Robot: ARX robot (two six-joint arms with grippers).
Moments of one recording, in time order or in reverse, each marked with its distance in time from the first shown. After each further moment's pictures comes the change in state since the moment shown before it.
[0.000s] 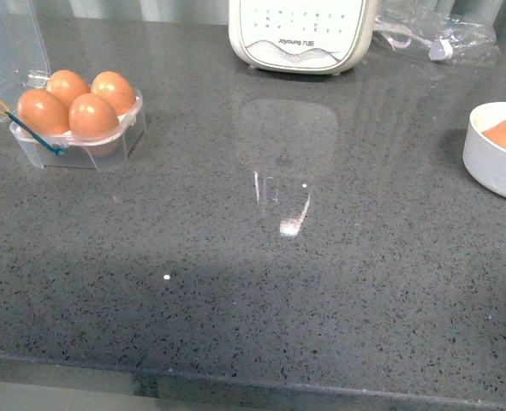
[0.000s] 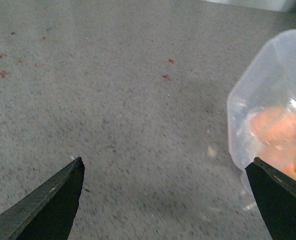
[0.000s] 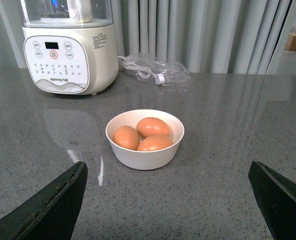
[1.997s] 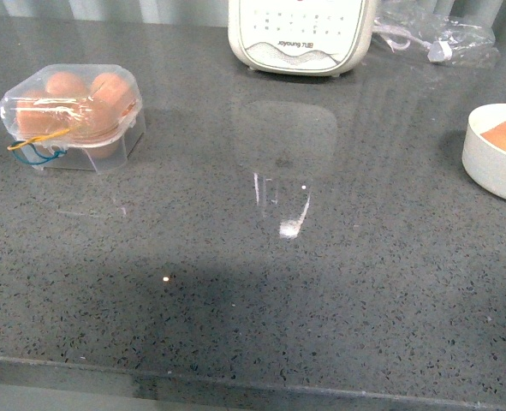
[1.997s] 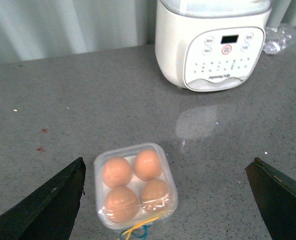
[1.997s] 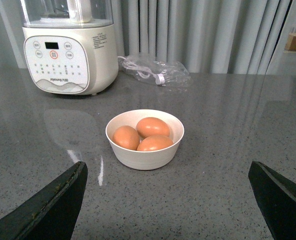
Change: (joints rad) left arm -0.342 -0.161 0.203 -0.280 0.055 0.075; right arm 0.000 0.000 0.000 0.000 0.000 0.000
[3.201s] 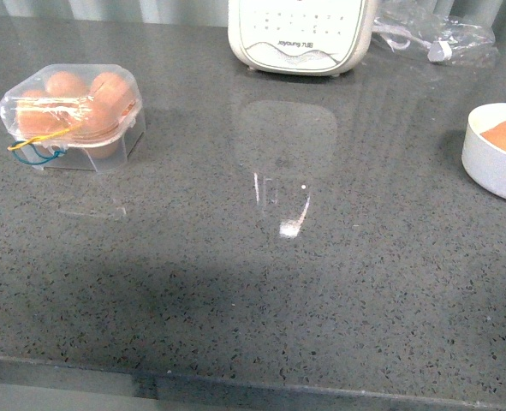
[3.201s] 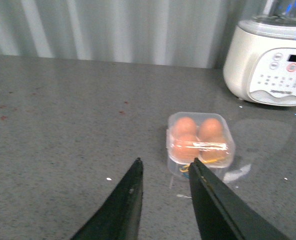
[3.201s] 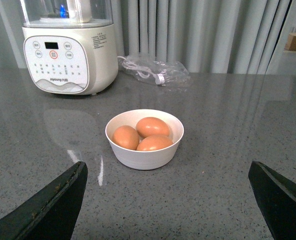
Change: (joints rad) left arm 0.107 -0.671 -0.543 0.063 -0.145 -0.107; right arm 0.000 0.000 0.000 0.000 0.000 0.000
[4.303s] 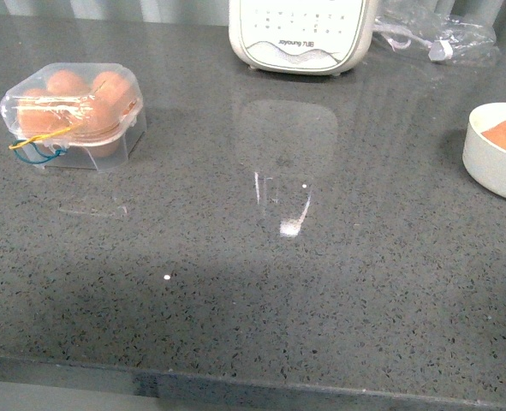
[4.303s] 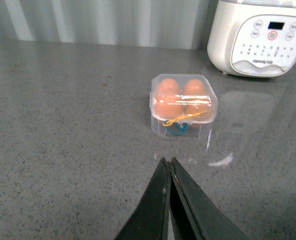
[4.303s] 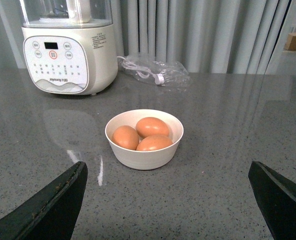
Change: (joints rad) left arm -0.024 -0.403 -0.209 -0.178 -0.008 -0.014; right arm 0.000 0.000 0.000 0.000 0.000 0.000
